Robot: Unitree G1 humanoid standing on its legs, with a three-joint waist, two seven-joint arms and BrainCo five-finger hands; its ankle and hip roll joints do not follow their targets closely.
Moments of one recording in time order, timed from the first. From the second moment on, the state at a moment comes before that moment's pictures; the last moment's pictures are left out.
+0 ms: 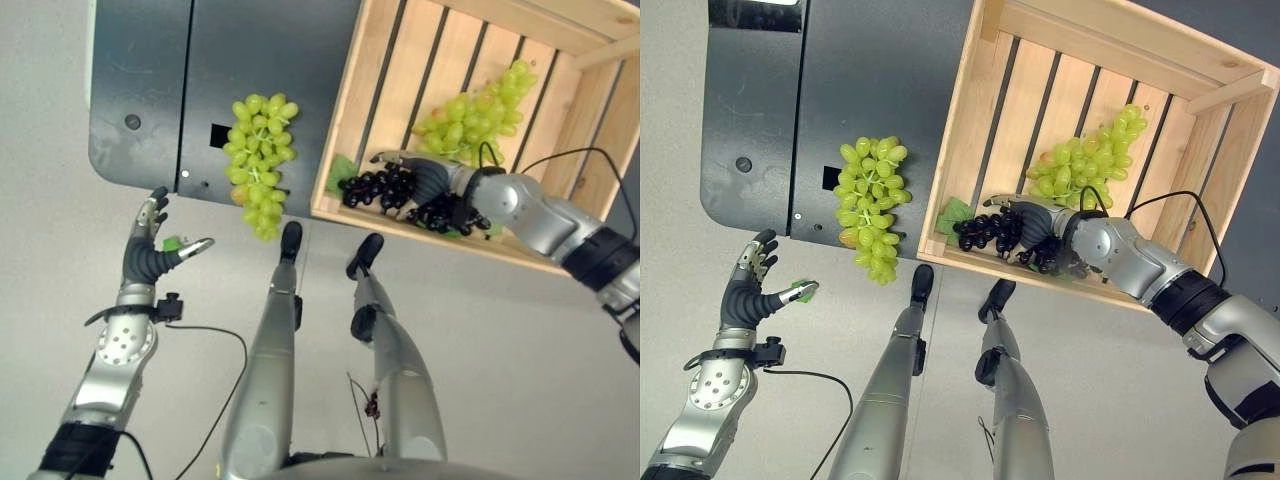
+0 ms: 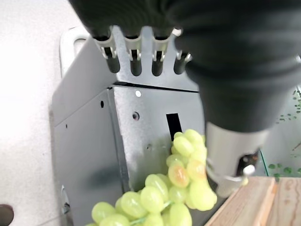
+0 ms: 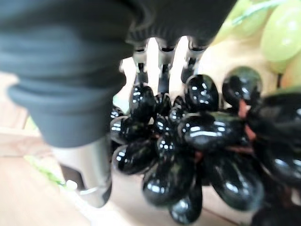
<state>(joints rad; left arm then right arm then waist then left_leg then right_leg) 0.03 0.65 0.02 0.02 -0.25 -0.29 0.27 -1.05 -0.95 0.88 0.28 0.02 -0.08 0.18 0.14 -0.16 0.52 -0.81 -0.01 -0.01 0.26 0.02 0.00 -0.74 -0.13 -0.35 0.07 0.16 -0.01</state>
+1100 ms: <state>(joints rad) 0.04 0.66 0.02 0.02 -0.25 -0.29 0.26 -1.38 -1.00 1.19 0.24 0.00 -0.06 0.28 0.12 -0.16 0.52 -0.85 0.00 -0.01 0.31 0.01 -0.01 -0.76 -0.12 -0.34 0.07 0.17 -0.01</state>
